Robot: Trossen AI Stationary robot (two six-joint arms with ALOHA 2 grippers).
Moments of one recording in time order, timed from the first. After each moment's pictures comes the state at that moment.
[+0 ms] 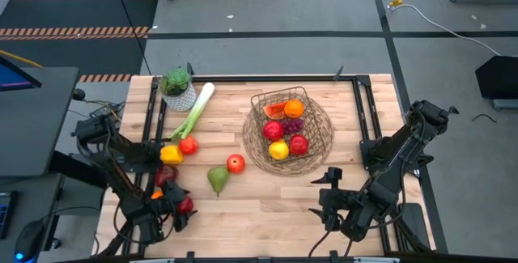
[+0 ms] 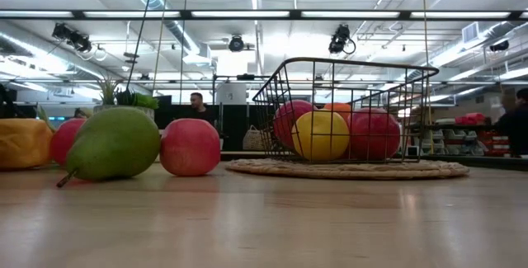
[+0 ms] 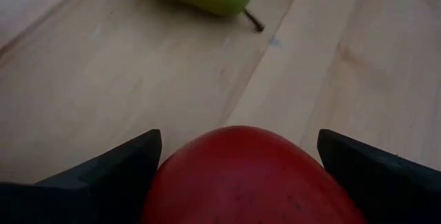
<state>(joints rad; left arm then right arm) -1.18 1.59 0.66 -0.51 -0.75 -1.71 0.88 1.52 1.17 -0.83 0.72 0.81</state>
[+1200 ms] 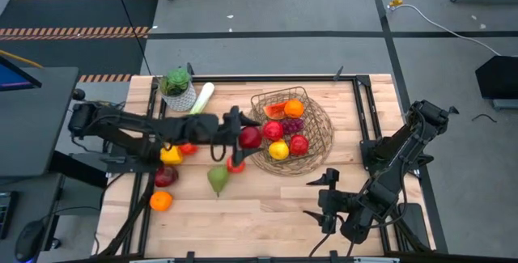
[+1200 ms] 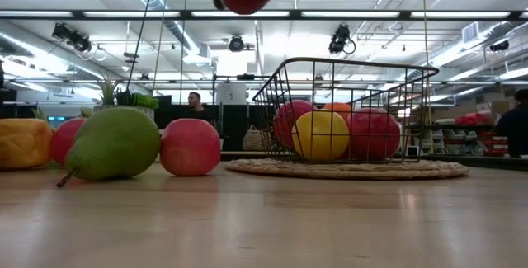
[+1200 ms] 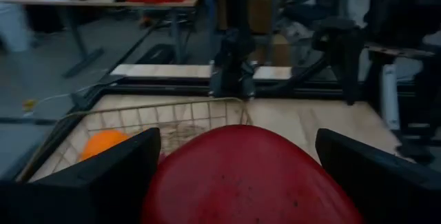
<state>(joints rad) -0.07 1.35 0.94 0.22 -0.14 -0.02 0.88 1.52 1.17 -0.71 0.81 0.79</state>
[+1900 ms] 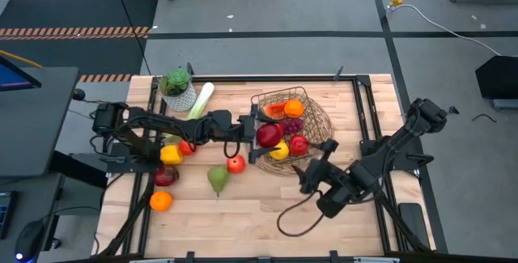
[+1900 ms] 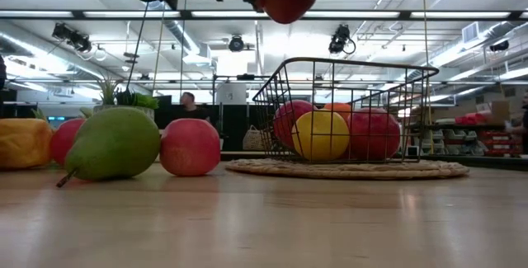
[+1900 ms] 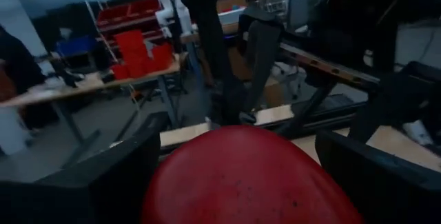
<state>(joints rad) 0.01 1.60 0.95 0.68 0.02 0.23 0.66 1.51 1.17 -0.84 1.18 0.68</state>
